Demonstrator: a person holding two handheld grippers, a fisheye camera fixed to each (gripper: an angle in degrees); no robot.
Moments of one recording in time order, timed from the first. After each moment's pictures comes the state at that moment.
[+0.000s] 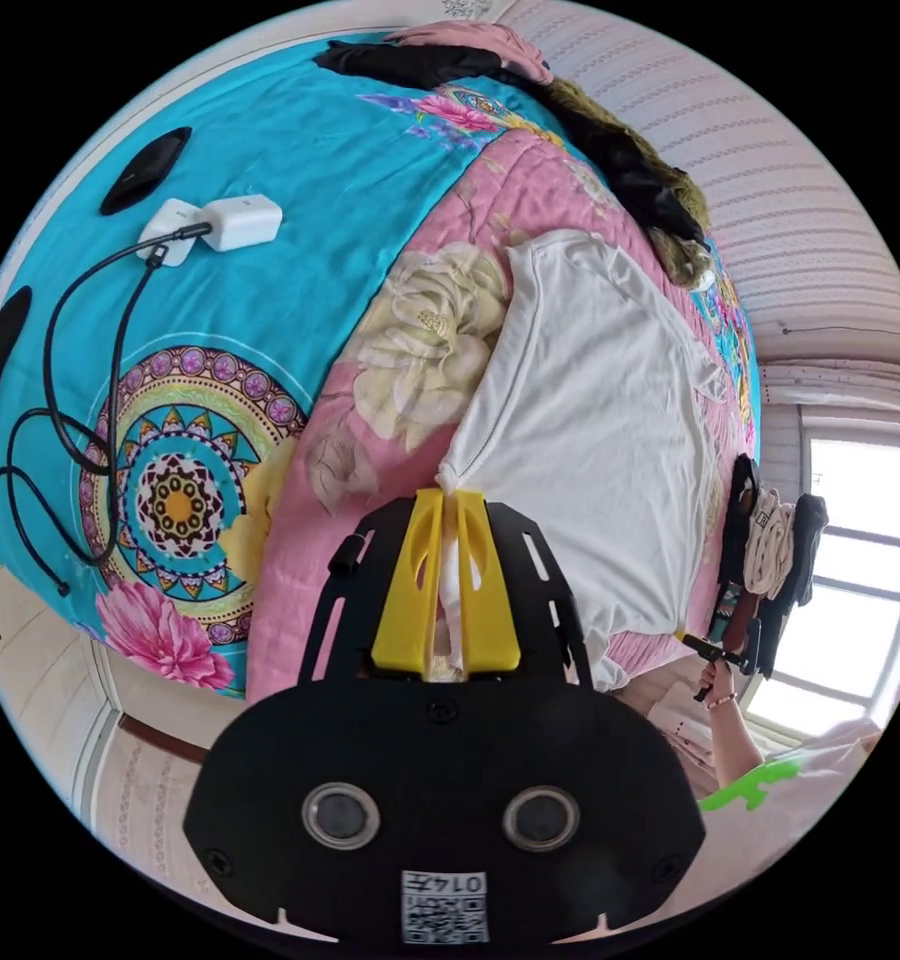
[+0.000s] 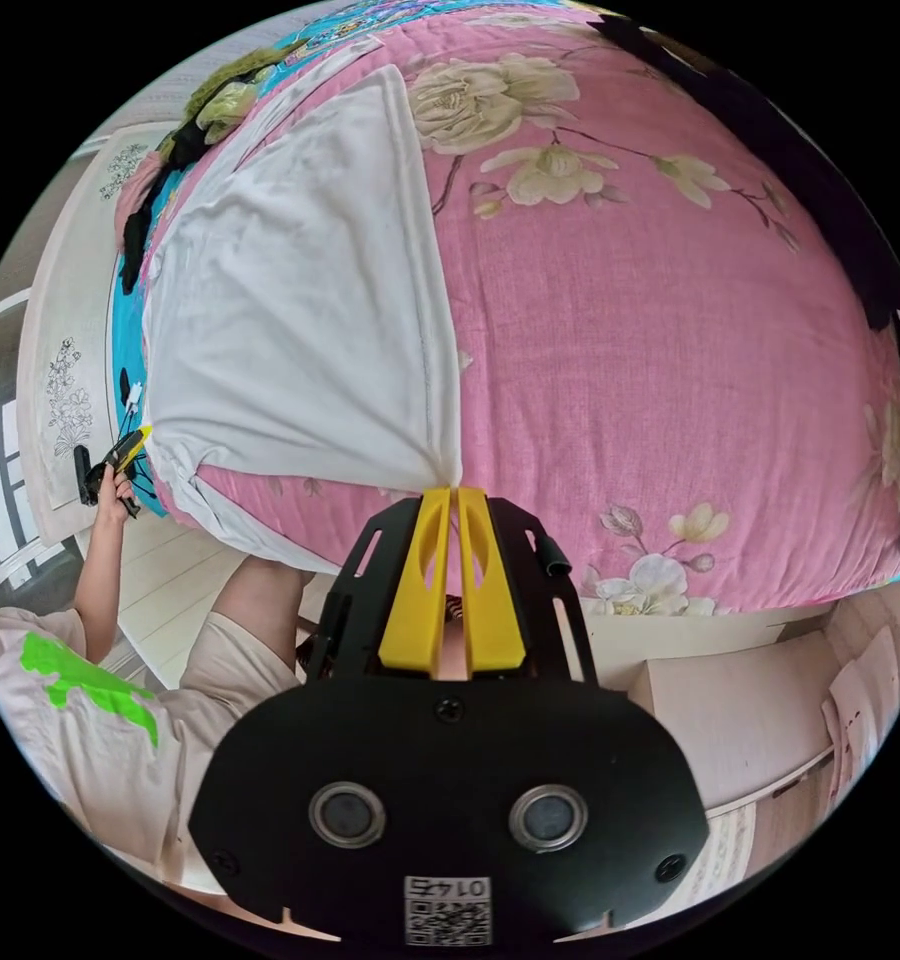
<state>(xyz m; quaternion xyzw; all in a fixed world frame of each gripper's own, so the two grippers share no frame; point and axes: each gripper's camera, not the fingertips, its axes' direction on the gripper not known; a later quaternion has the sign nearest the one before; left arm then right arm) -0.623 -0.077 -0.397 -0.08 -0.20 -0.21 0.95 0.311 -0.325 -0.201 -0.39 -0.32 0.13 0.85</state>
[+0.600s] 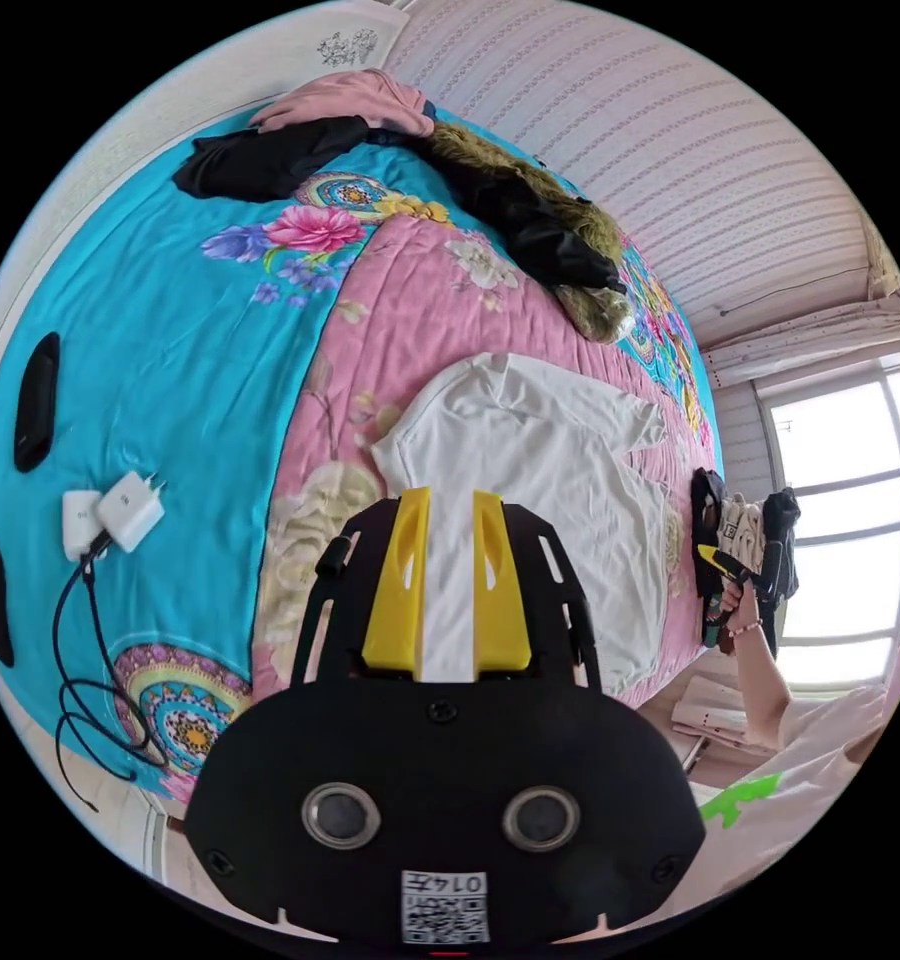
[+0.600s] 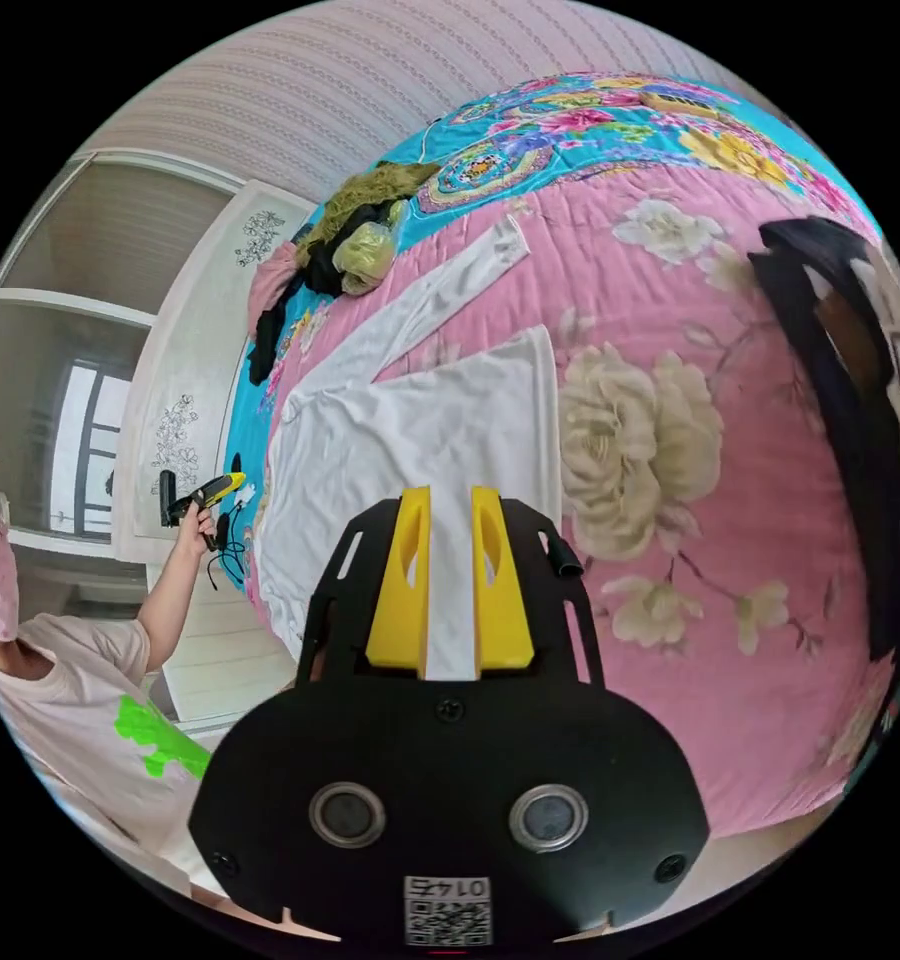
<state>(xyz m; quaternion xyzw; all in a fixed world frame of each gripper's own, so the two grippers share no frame) -0.618 -0.262 -0.347 -0.04 -0.18 -0.09 0.98 0.319 -0.599 -0.196 -0.17 -0.43 0.15 0.87</state>
